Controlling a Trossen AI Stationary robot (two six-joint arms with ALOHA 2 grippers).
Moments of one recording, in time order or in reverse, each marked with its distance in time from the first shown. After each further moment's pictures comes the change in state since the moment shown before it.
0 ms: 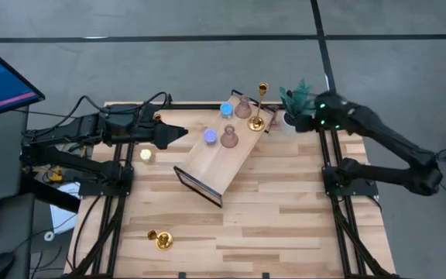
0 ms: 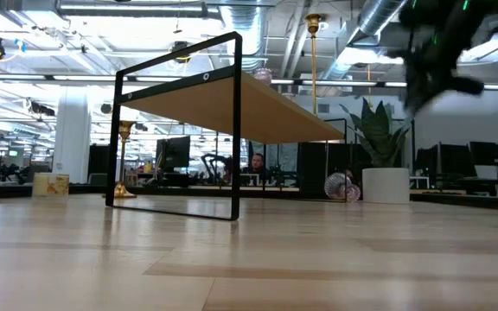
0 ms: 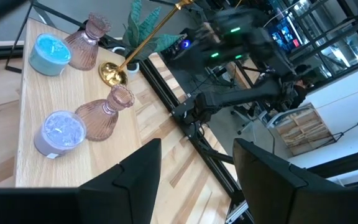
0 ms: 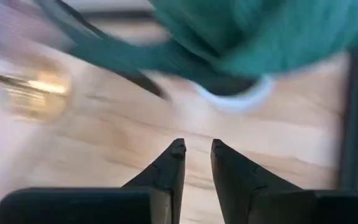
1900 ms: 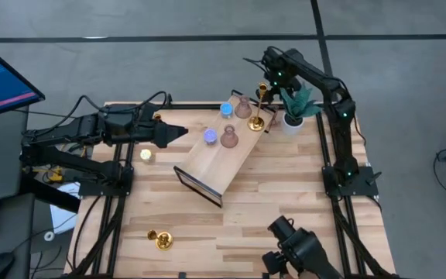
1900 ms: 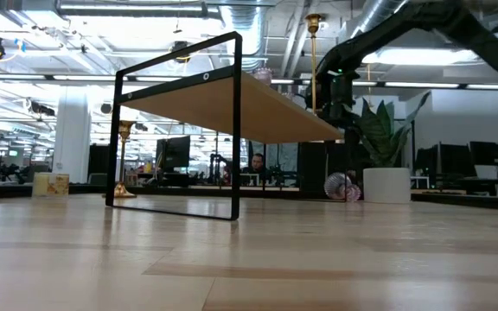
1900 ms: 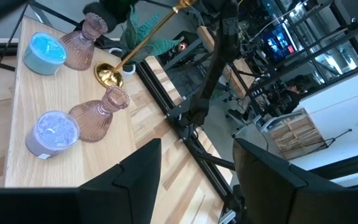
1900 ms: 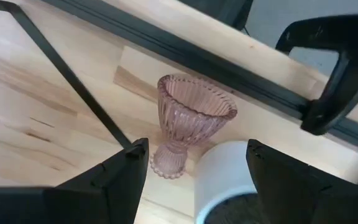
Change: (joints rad) left arm 0.000 0.000 0.000 0.018 0.000 -0.028; right arm -0.188 1.235 1.105 -0.413 -0.143 -0.451
